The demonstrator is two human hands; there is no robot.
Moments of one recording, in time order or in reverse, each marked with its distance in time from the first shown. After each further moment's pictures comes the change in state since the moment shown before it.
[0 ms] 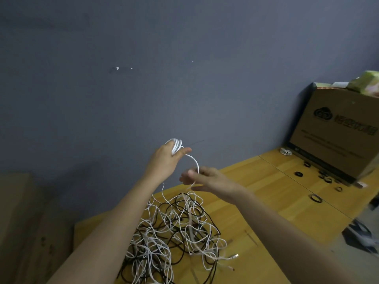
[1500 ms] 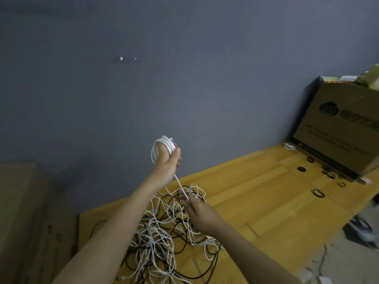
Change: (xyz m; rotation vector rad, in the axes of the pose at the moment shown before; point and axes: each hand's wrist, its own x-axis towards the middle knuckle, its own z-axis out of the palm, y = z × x) left_hand -0.037 -0.006 0.007 -0.457 0.001 -0.093; right_hand -0.002 0.104 0.066 -0.679 0.205 -0.116
